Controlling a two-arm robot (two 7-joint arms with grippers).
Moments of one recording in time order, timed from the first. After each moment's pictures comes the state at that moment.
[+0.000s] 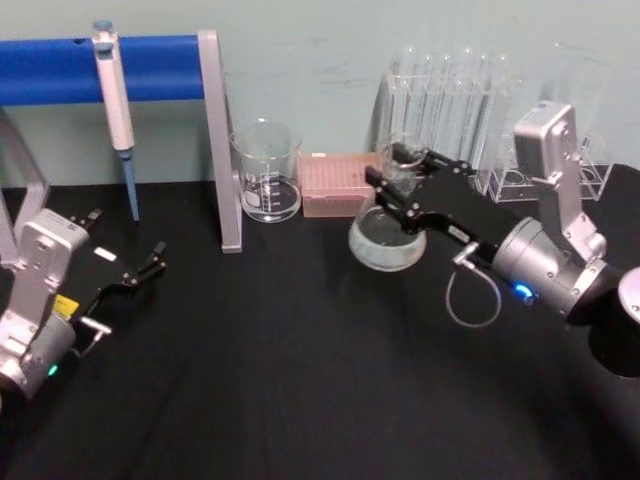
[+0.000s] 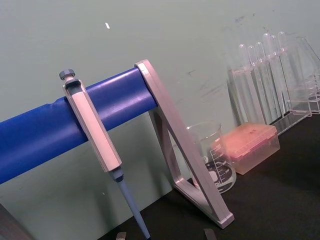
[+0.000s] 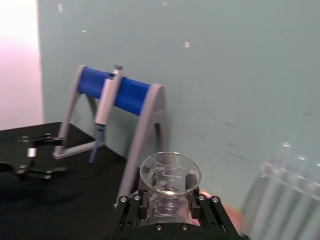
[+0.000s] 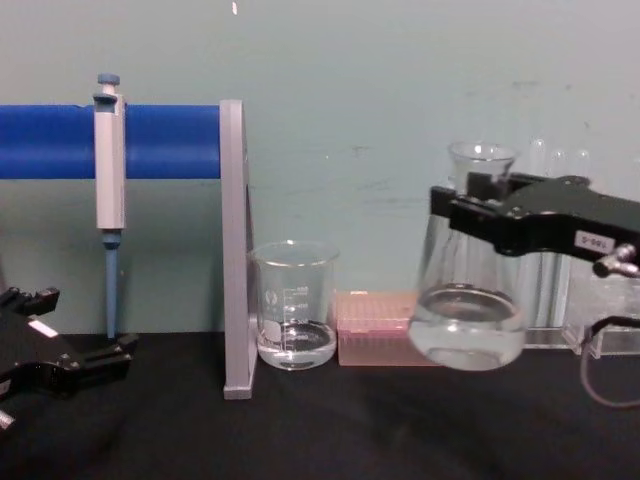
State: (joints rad) left arm -0.20 0.60 0.45 -1.41 -0.25 -0.12 0.03; right arm 0.32 0.41 -0.39 -1.50 0.36 -0.05 0.40
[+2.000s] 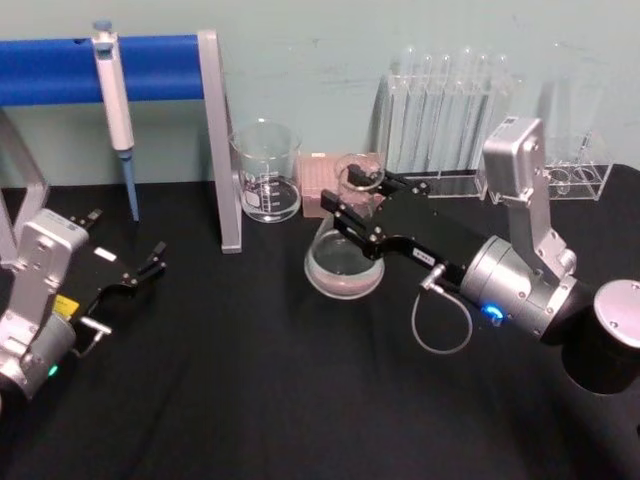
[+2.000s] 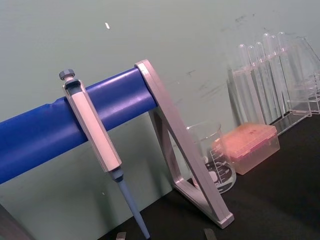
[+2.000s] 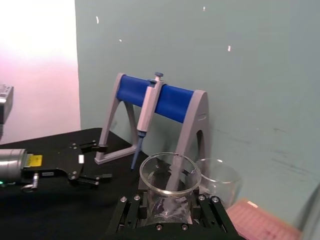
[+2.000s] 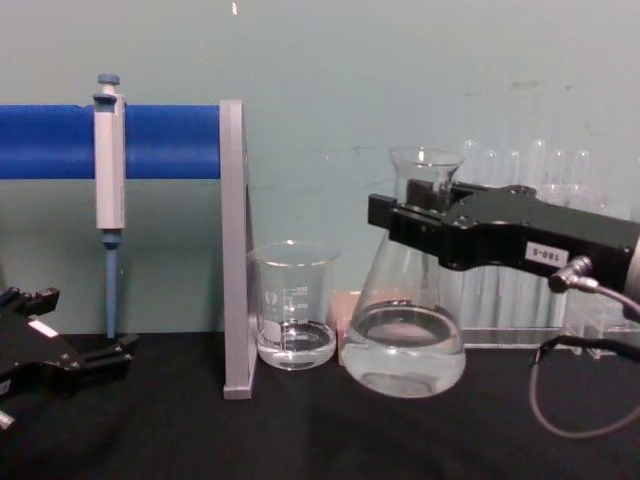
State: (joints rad) left arm -0.20 0.60 0.45 -1.41 -0.25 -0.12 0.03; right arm 0.28 0.37 -0.41 -1.56 0.37 -0.01 0.48
